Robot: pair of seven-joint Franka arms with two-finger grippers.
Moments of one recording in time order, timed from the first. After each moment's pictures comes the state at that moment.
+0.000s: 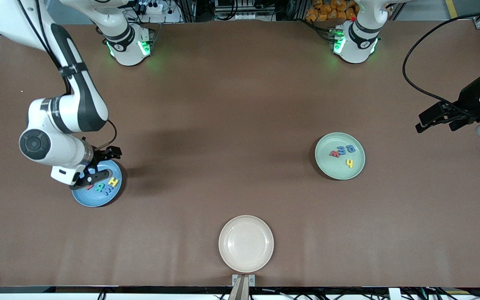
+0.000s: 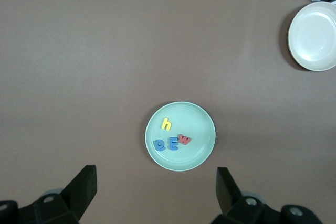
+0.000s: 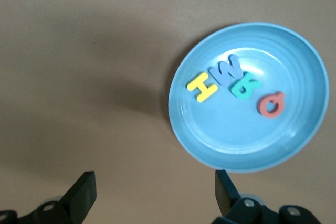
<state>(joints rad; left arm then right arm) 0.06 0.03 -0.11 -1.61 -0.10 1.74 -0.15 0.02 0.32 0.07 -1.90 -0.06 2.05 -0.23</state>
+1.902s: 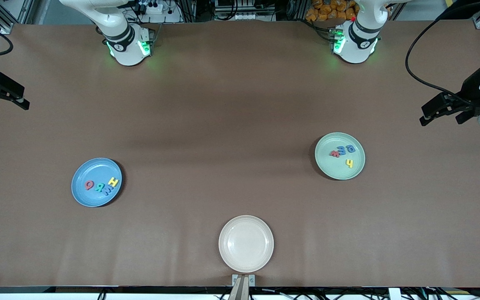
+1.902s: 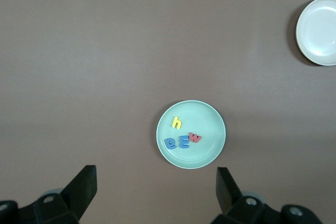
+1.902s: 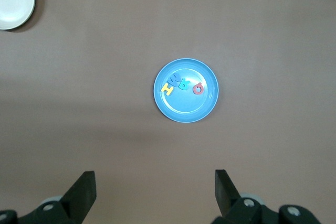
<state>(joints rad) 0.05 -0.01 -0.12 -1.63 -0.05 1.72 -0.14 0.04 0.02 -0.07 -1.44 0.04 1.51 -0.13</state>
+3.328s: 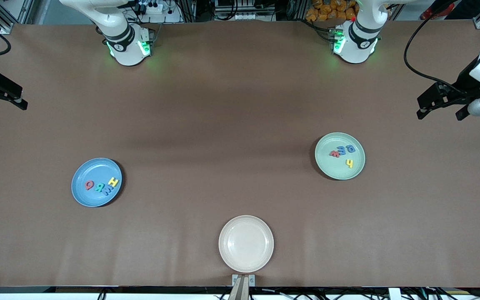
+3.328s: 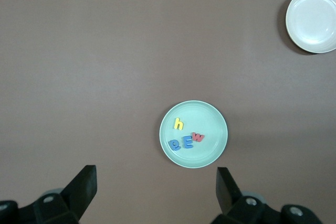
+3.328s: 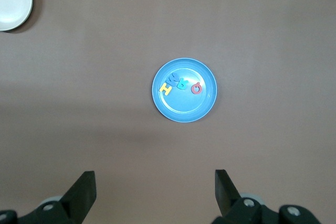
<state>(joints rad) -0.04 -0.04 -0.07 -1.63 -0.02 1.72 -0.08 0.04 0.02 -0.07 -1.44 0.04 1.51 -0.13</state>
